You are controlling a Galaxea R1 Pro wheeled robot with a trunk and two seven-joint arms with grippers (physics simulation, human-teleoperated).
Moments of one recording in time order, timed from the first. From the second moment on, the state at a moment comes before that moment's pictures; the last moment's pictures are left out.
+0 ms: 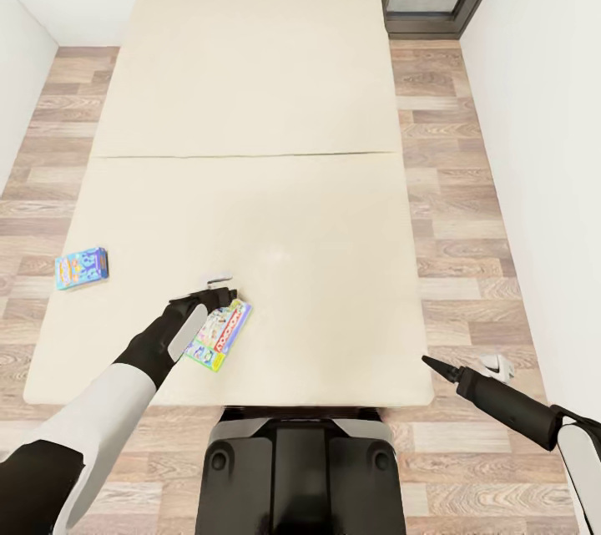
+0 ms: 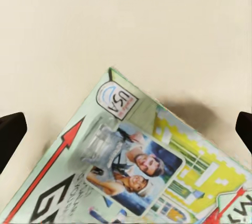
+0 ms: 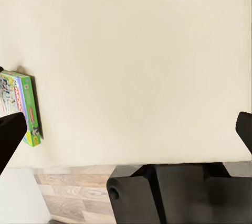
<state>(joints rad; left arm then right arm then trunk) -0.94 0.07 -0.31 -0.73 0.54 0.41 0.27 -0.20 -0.20 -0.36 -1.58 -0.61 0.91 0.50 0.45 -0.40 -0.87</state>
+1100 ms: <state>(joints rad) -0.94 0.07 -0.31 -0.73 0.54 0.41 0.27 -0.20 -0.20 -0.37 -1.58 -0.61 0.91 0.51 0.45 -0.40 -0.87</state>
